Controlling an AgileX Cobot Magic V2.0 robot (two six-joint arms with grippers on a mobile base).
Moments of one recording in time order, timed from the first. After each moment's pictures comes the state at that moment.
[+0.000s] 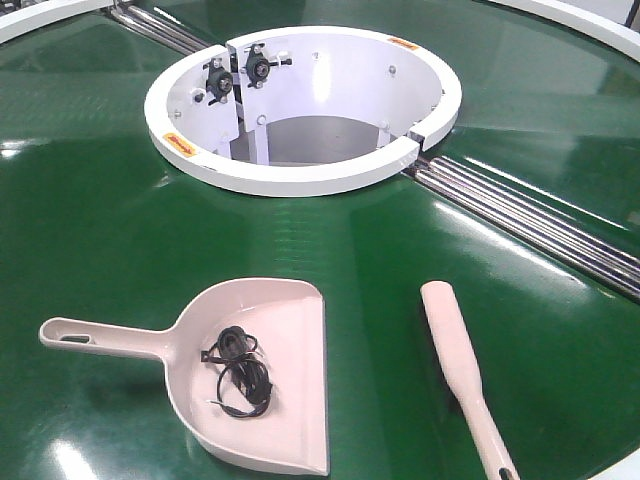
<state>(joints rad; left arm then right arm) 0.04 -0.01 0.03 -0.03 0.14 0.13 -0.03 -0.01 0.03 -0.10 0.06 0.01</state>
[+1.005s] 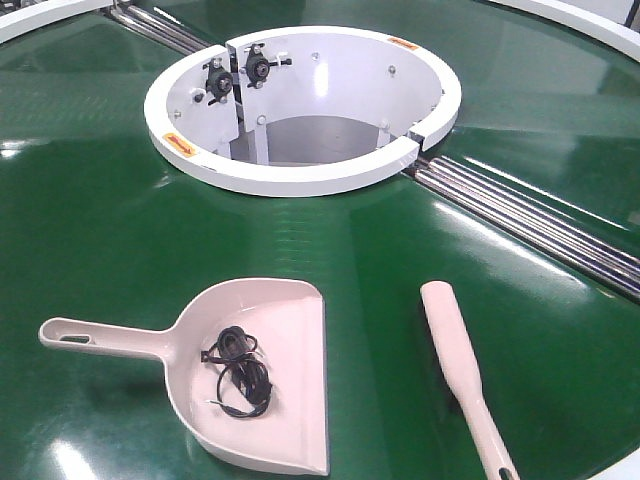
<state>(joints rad) 0.04 -0.01 0.03 -0.03 0.14 0.13 -0.03 -0.01 0.03 -0.10 0.06 0.01</state>
